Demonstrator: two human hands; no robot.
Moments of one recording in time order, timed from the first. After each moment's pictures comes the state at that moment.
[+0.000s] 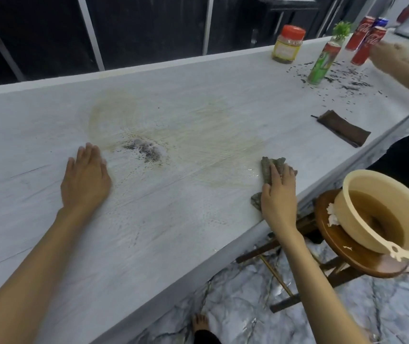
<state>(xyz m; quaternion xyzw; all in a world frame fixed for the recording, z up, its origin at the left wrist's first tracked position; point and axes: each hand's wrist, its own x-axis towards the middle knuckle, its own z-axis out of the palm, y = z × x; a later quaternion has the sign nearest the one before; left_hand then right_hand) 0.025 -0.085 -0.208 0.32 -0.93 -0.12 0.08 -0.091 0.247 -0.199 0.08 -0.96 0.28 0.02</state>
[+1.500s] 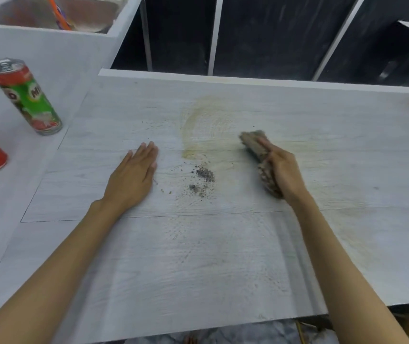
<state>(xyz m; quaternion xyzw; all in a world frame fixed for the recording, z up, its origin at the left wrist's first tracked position) 0.079 -0.109 -0.211 0.36 -0.91 -0.15 0.11 -0.161 0.066 -0.164 0.36 -0.77 0.49 -0.18</state>
